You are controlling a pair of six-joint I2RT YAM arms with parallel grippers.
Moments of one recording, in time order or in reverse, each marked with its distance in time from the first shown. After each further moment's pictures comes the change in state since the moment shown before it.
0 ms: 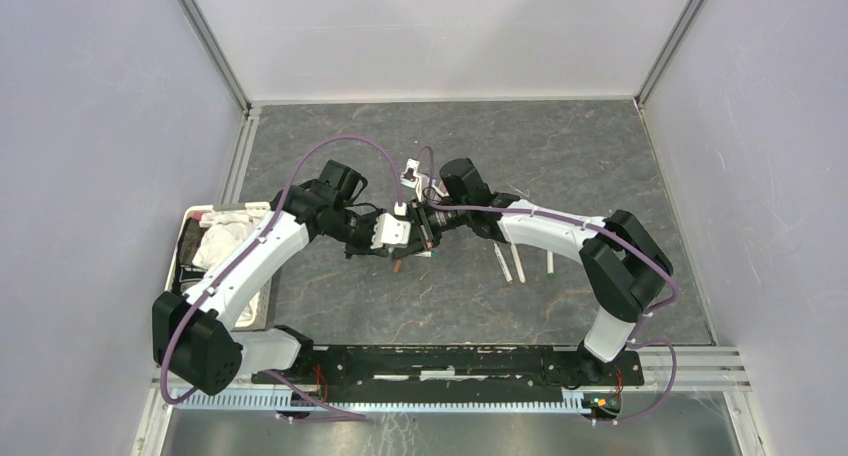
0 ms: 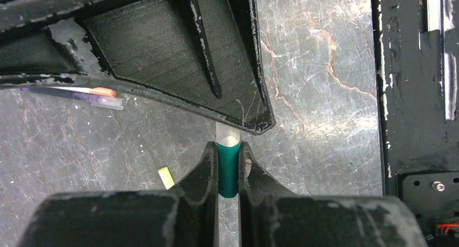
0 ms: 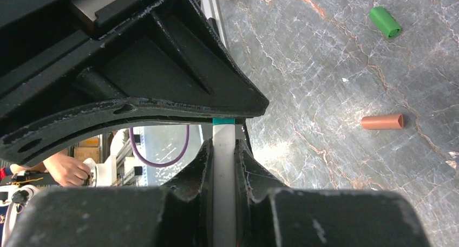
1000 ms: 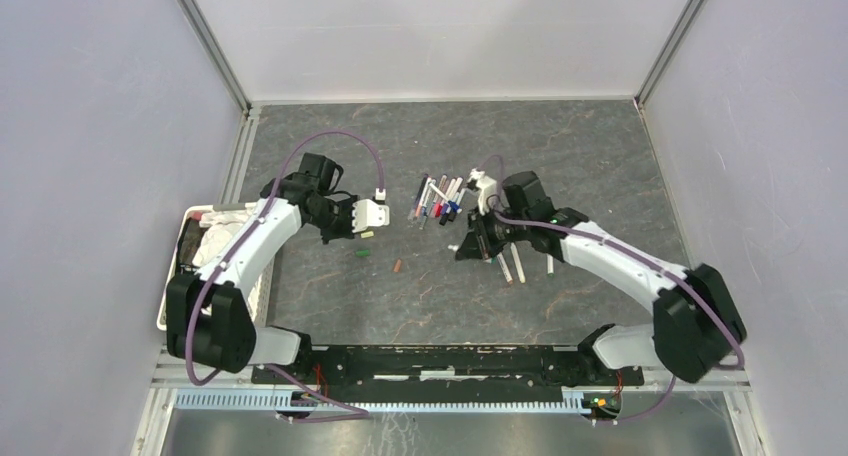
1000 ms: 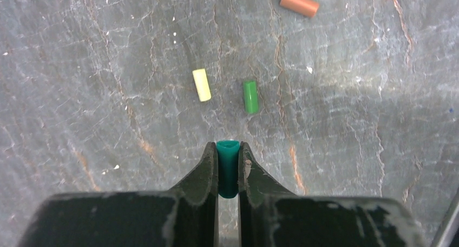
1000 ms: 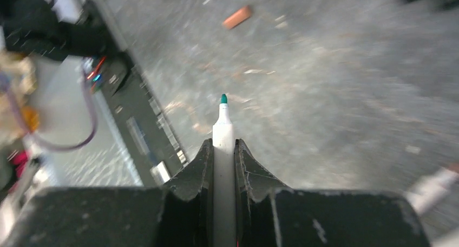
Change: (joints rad) left arm 0.217 0.090 -0.021 0.055 -0.236 0.104; right arm -0.176 -0.360 -0.281 -0.322 0.222 -0.310
